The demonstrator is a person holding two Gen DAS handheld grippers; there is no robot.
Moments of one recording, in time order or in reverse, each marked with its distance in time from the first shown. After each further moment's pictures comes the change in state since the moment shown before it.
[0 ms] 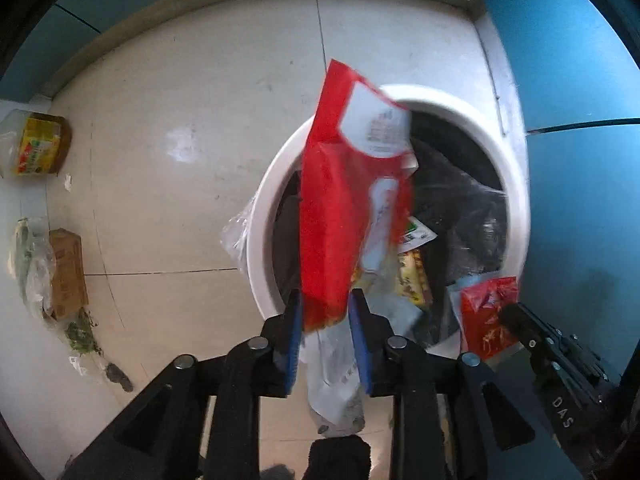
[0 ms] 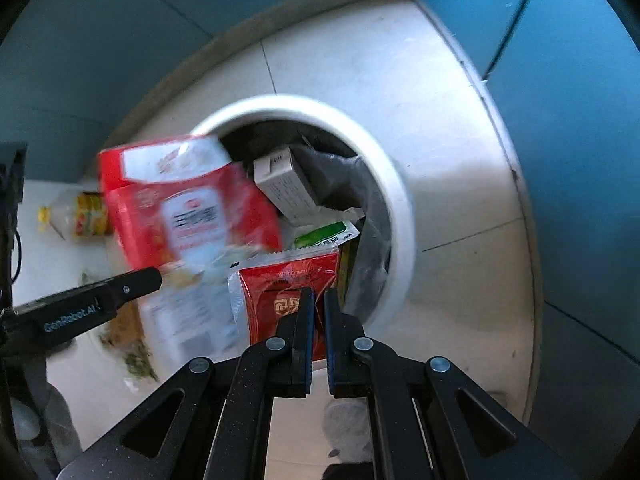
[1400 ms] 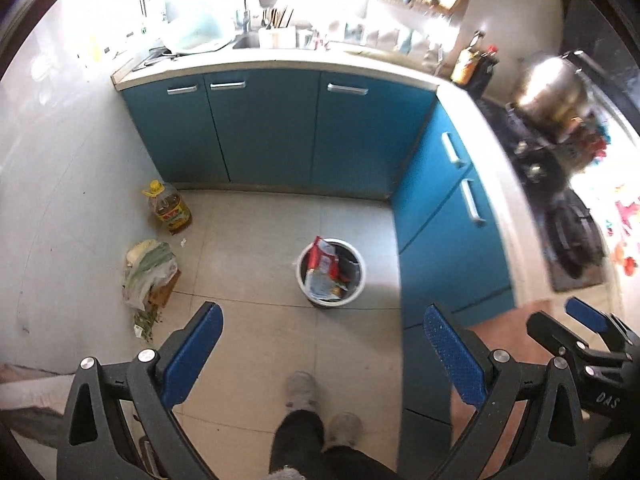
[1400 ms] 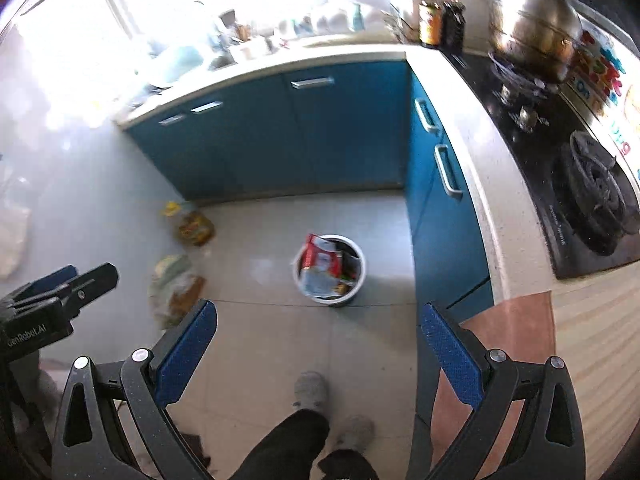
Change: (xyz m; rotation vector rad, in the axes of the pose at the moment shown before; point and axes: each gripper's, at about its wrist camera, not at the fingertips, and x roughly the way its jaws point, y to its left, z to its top) left arm -0.562 -0.051 -0.452 -0.122 -0.688 -0.033; right arm -0.662 0.090 -0.321 -0.366 -0.474 -0.012
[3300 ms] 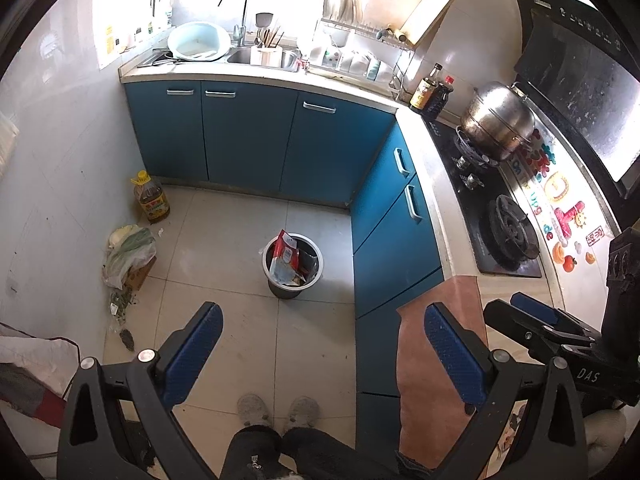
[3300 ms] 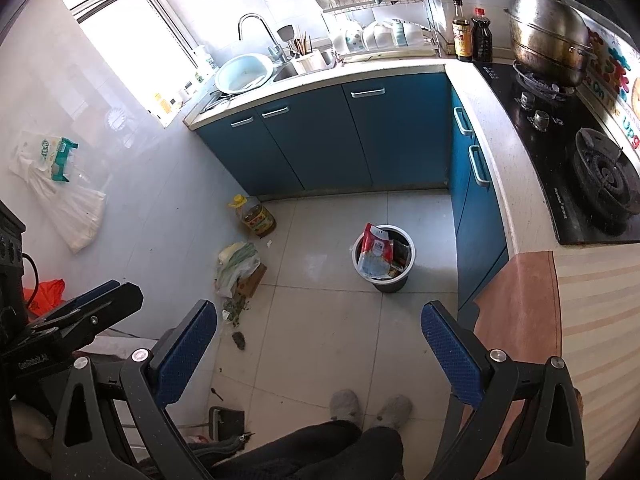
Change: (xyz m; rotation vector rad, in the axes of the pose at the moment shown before) left arm -0.118 -0.001 -0.069 -0.065 -0.058 -0.127; right arm -0.124 0.018 -0.063 -0.031 0.001 0.189
